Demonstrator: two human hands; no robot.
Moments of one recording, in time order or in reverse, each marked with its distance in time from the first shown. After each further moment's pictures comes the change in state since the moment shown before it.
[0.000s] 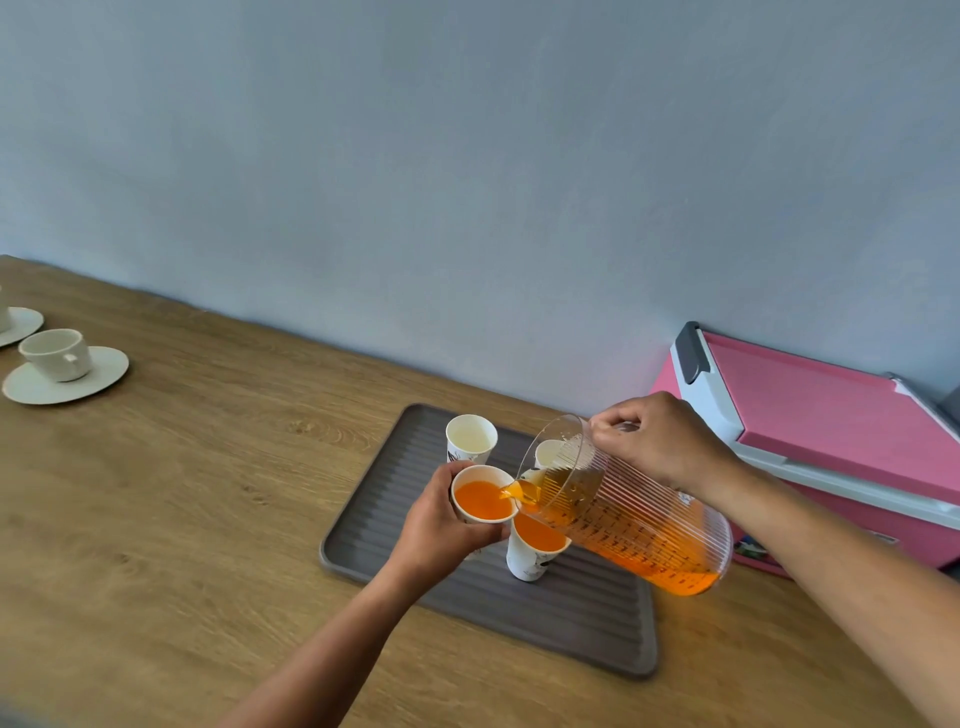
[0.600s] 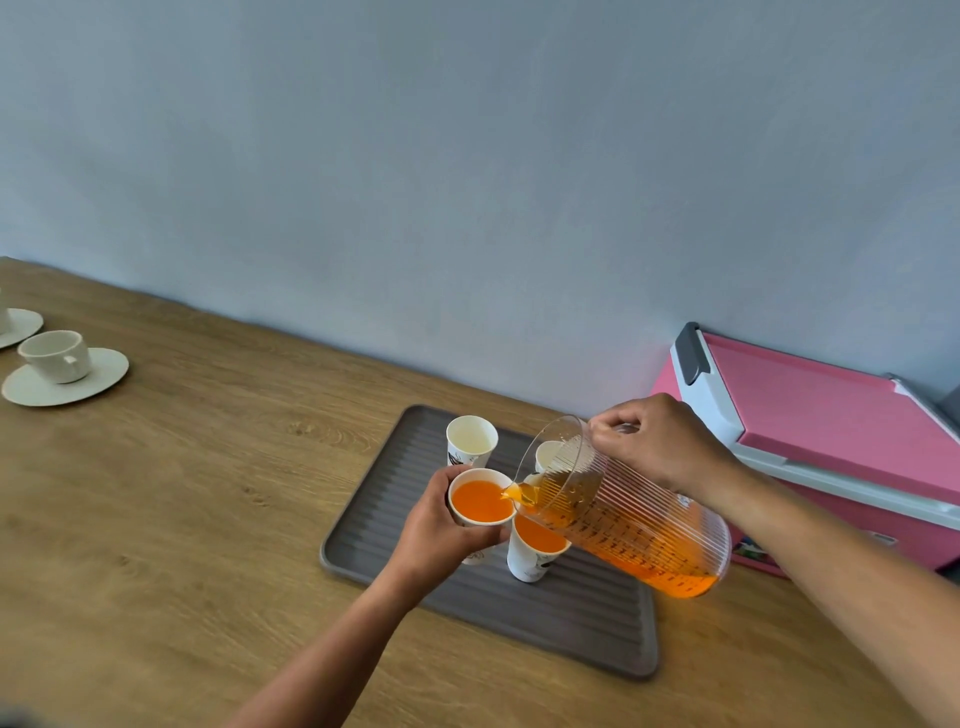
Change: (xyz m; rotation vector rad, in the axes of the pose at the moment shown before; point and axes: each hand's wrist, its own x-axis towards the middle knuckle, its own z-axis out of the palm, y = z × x) left_hand -0.003 -0.005 -0.001 -0.105 -0.026 -0.042; right_hand -0.002 -0.005 0.000 -0.017 0.009 -0.002
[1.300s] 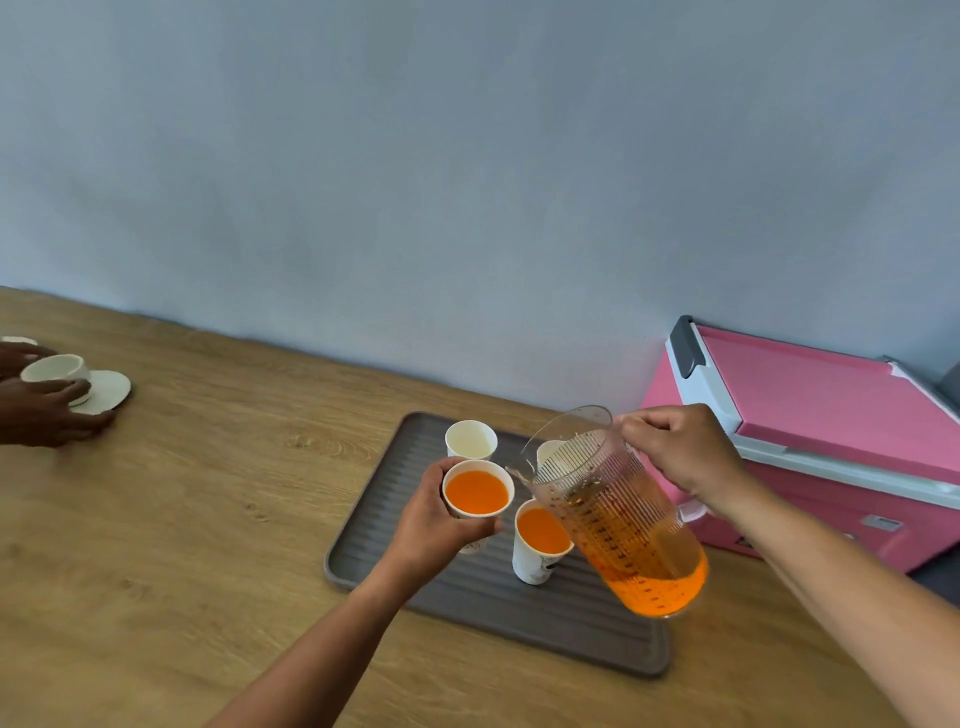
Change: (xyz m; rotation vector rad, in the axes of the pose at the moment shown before) left_hand 0.016 -0.003 -0.009 0.048 0.009 0.051; right_hand -0.010 0.018 0.003 0.271 0.212 0.159
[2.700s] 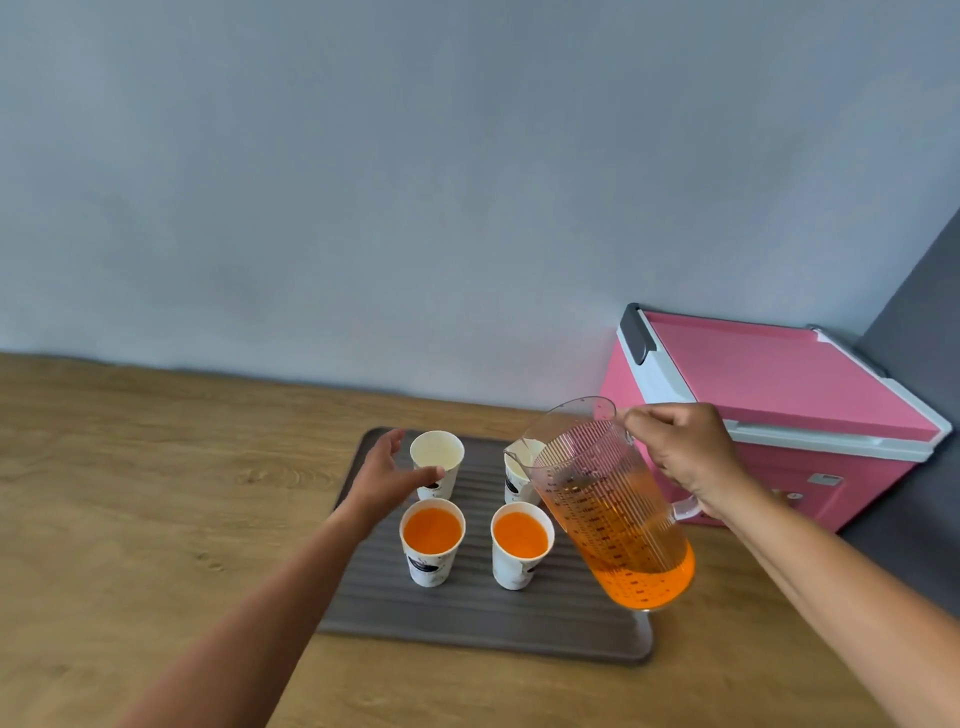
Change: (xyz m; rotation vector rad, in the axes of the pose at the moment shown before) left_hand 0.101 -0.024 -0.024 0.096 -0.075 -0.175; right_hand -0.019 0.000 -0.016 0.158 0.136 0.141
